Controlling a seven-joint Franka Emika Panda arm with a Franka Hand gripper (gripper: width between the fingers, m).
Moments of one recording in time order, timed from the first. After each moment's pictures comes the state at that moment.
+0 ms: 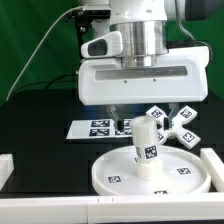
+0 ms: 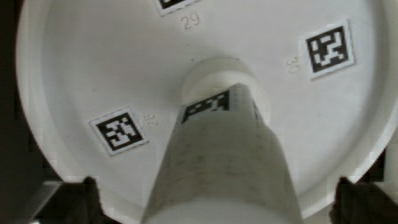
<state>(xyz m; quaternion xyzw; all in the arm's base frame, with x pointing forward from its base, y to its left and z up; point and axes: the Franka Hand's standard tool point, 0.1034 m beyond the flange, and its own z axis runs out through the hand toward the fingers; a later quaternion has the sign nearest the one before) 0.561 0.028 0.088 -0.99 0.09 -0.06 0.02</state>
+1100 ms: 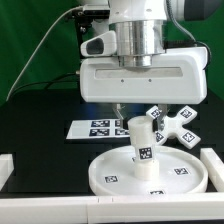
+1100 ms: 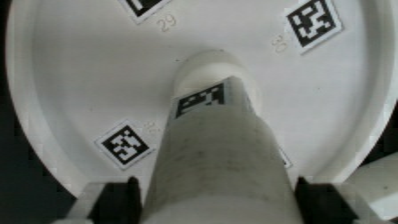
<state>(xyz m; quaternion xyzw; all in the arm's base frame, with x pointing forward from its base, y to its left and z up) 0.563 0.034 0.088 -0.94 0.34 -0.06 0.03</state>
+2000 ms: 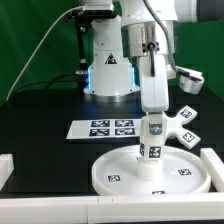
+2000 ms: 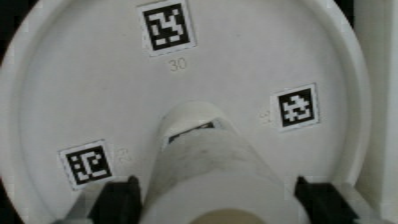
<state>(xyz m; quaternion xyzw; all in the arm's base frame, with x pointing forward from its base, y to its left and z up) 0.560 0.049 0.086 -0.70 0.71 -0.04 0.08</state>
